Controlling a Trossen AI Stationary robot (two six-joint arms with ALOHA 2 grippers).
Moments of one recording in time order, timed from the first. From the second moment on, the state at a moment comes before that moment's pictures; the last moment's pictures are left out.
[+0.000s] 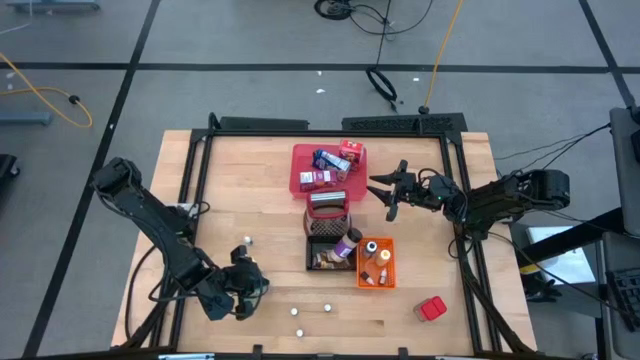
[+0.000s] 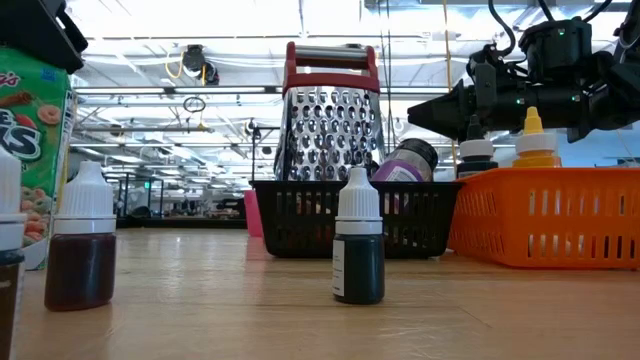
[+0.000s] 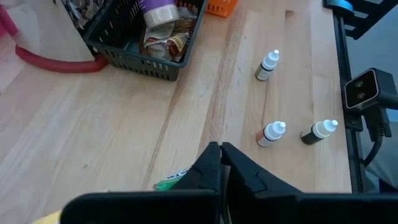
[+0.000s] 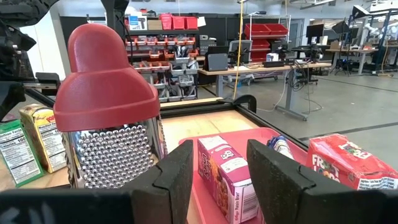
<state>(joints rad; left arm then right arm) -0.82 1.41 0.87 -0.41 -0.56 -0.92 -0.27 1.33 0.14 1.27 -0.02 0.04</state>
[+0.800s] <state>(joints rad) -0.60 1.16 0.87 -0.34 -0.55 -0.53 -0.27 1.33 0.14 1.27 -0.02 0.04</state>
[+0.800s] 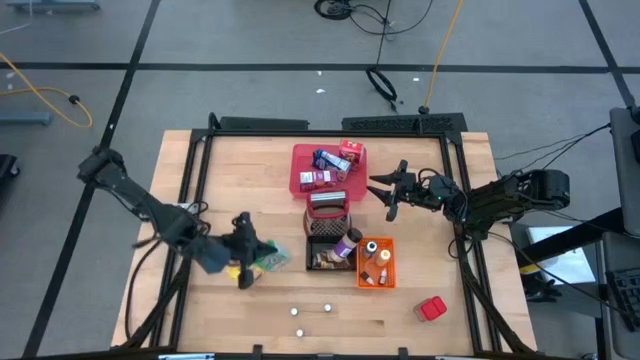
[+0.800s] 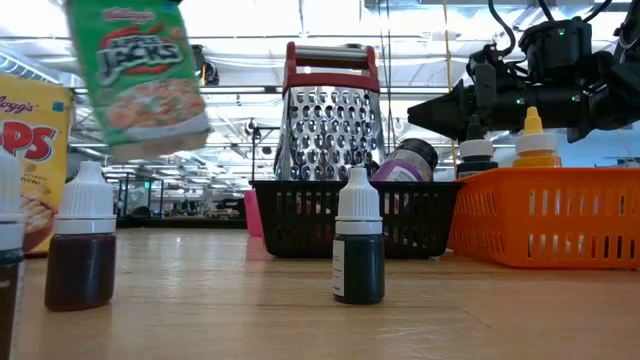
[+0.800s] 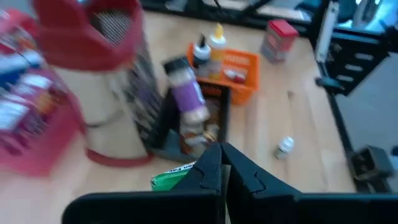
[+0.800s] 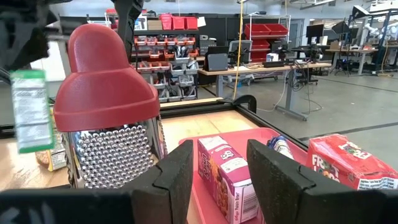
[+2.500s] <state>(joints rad) 0.44 1.29 0.87 0.07 -0.21 0.07 -0.27 1.33 0.14 1.25 -0.02 0.04</state>
